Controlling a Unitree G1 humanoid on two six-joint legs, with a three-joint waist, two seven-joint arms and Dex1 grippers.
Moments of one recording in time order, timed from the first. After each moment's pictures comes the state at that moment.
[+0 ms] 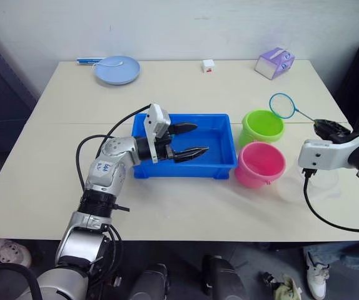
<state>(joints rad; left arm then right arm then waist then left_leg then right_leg) -0.73 0.30 -0.08 0.23 -0.40 0.35 -0.94 -0.11 -1.20 -0.11 -0.27 -0.48 0.07 0.42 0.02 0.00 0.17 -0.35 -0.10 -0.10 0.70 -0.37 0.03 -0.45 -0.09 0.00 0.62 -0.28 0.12</state>
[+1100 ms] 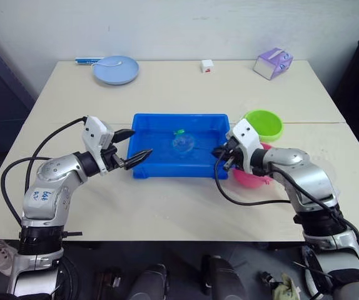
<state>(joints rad) -0.39 0.56 0.16 -0.15 -0.42 0.50 -0.72 -0.64 -0.49 0.14 -0.06 0.20 0.84 0.72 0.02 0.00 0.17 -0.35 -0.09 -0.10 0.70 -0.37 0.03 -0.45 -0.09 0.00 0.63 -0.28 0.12</state>
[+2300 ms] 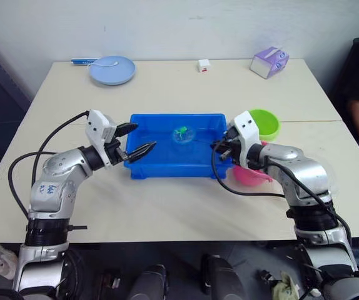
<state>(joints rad) -0.51 0.52 0.11 0.00 -0.43 0.44 -0.76 -0.61 -0.44 0.05 -0.20 0.26 0.95 0.59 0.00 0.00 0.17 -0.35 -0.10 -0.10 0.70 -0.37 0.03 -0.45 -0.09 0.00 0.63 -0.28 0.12</state>
